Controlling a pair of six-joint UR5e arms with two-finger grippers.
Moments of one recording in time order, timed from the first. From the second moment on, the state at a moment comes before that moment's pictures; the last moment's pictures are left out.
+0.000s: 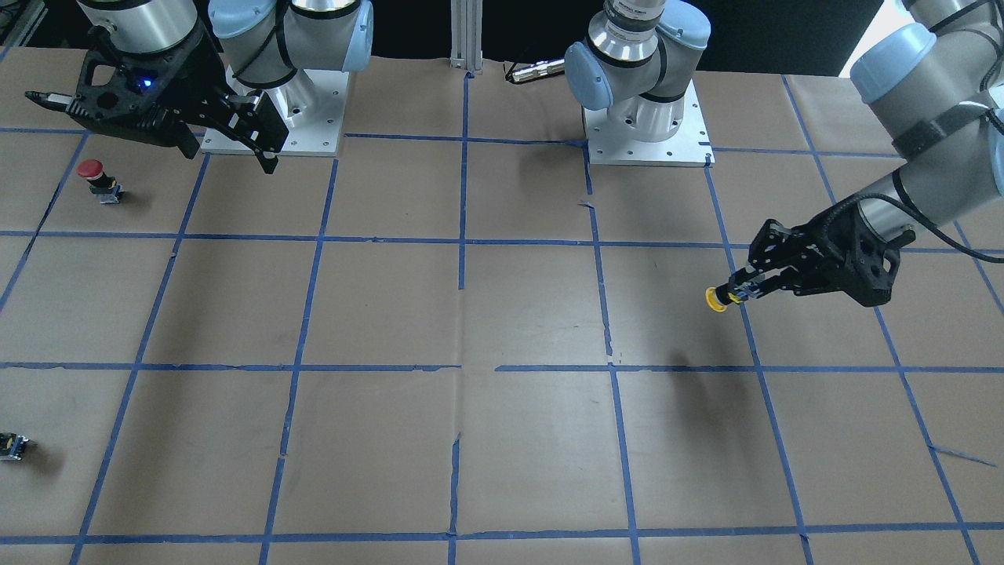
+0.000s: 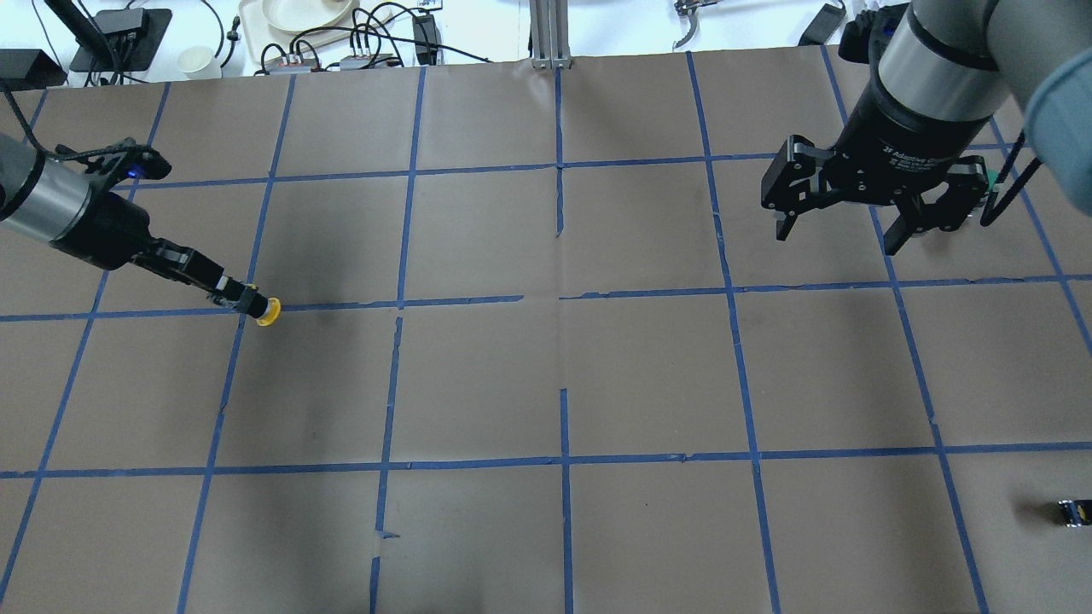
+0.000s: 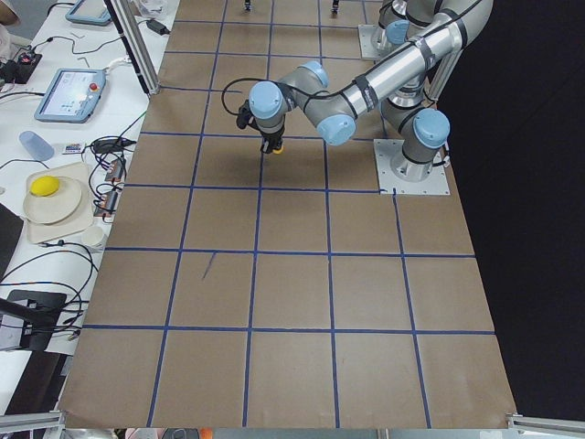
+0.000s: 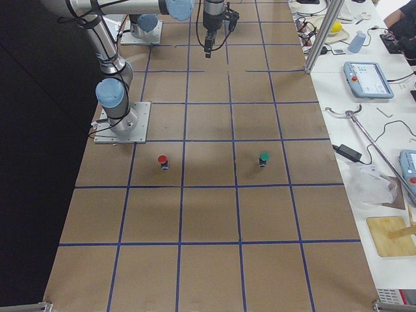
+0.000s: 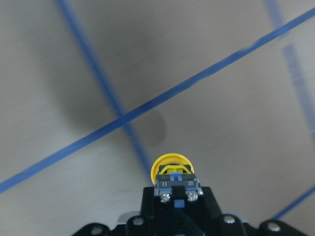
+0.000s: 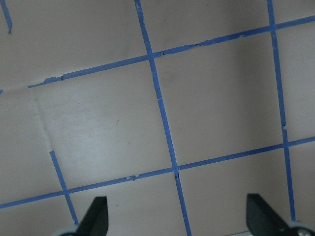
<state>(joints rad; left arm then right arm) -1.10 -1.65 -1.84 -1.49 1.16 0.85 1.54 -1.67 1.64 -1.49 -1.56 0.19</state>
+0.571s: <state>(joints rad) -1.37 -1.53 -1.83 -1.58 0.64 0.35 1.53 -1.65 1.64 -1.49 -1.55 0.20</state>
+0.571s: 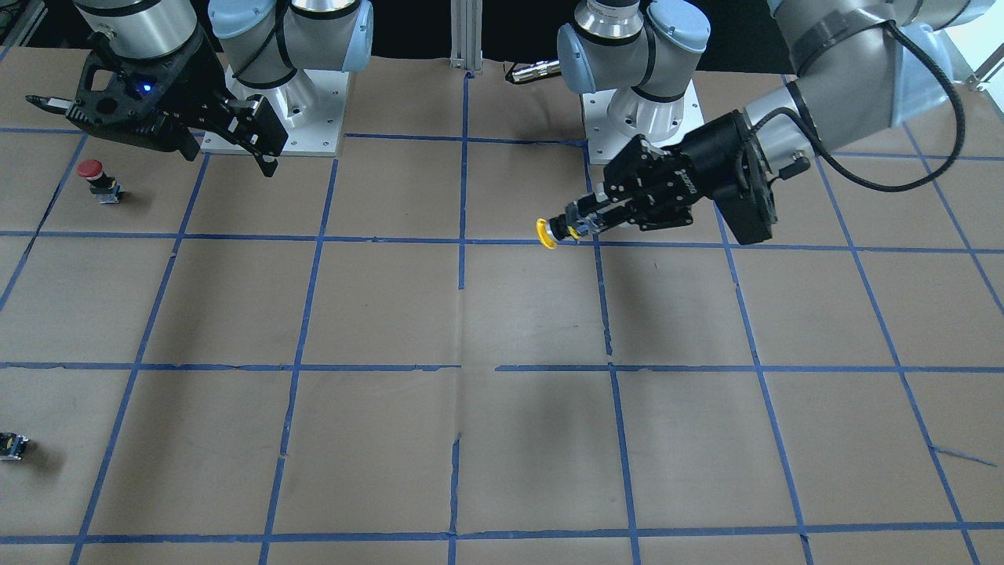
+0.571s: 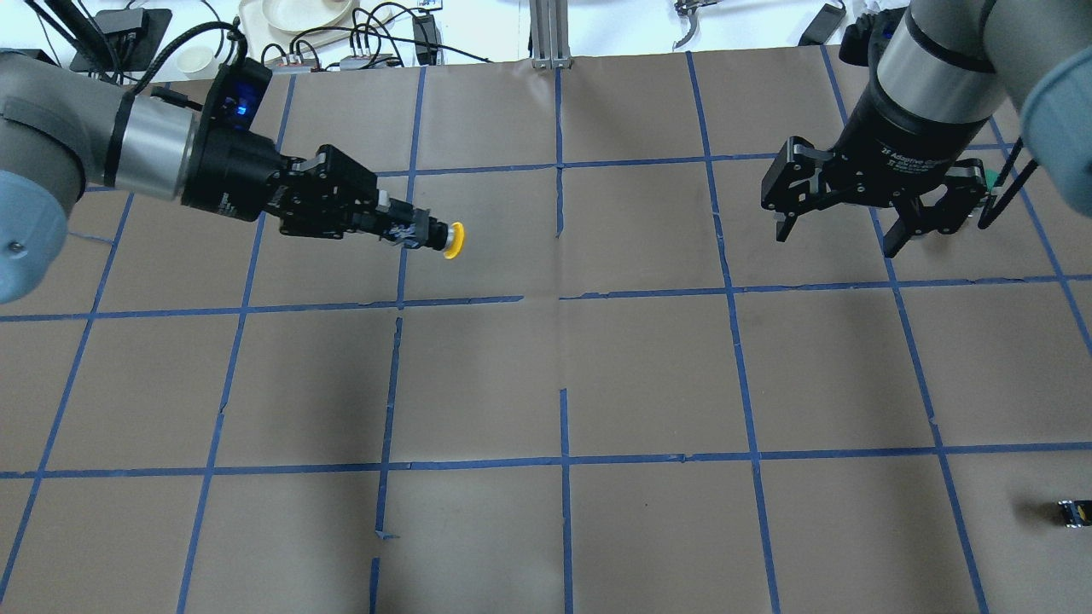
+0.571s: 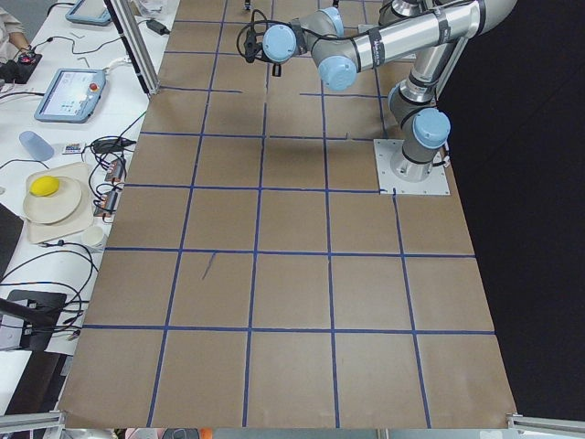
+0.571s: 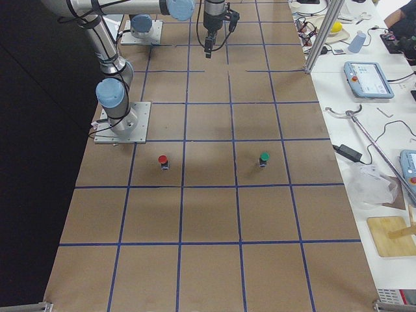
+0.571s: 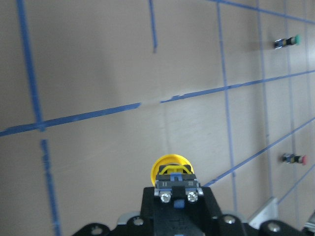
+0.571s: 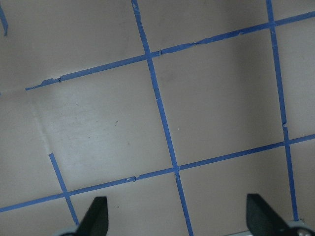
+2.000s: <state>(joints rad) -1.52 -1.51 -1.90 -1.54 0.00 0.19 1.35 -1.65 1.62 -1.46 -0.58 0.81</state>
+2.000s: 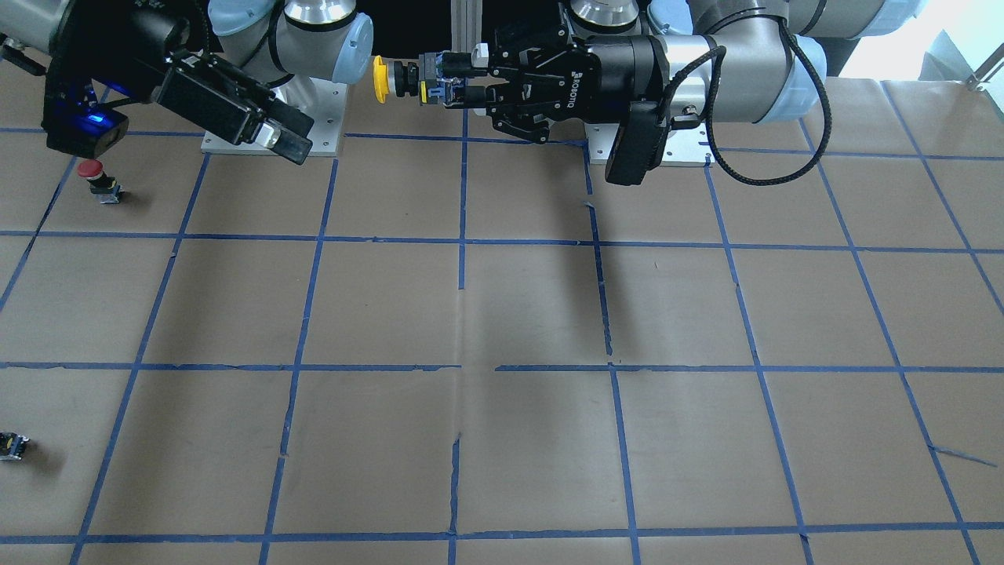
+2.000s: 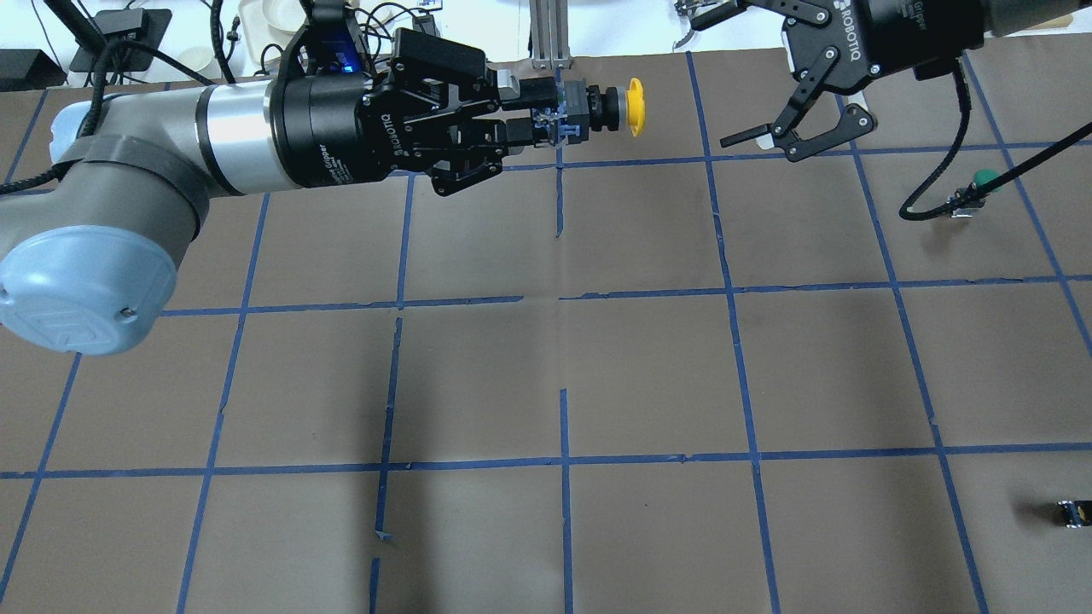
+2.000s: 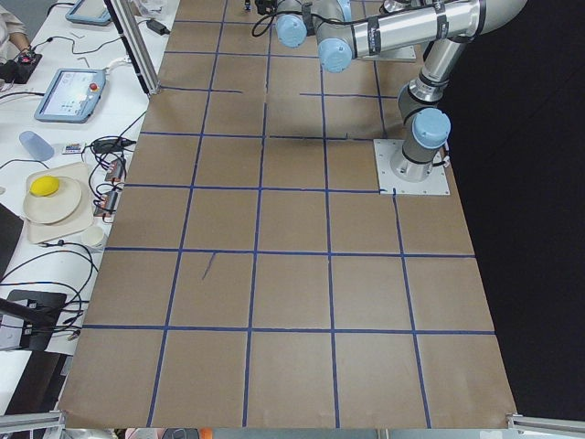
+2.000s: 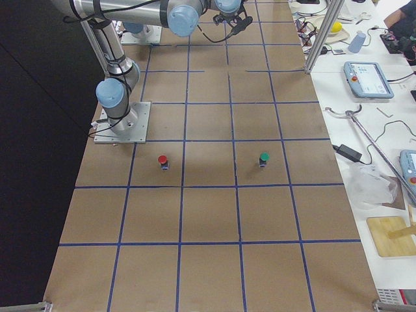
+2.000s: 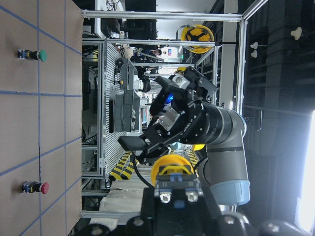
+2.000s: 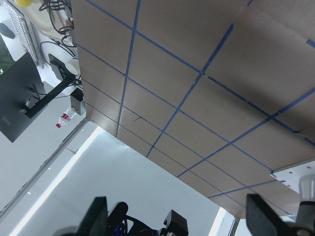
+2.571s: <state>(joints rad) -1.52 -1.51 -1.89 -1.54 0.00 0.19 1.38 -1.69 1.68 -1.45 -0.43 0.97</state>
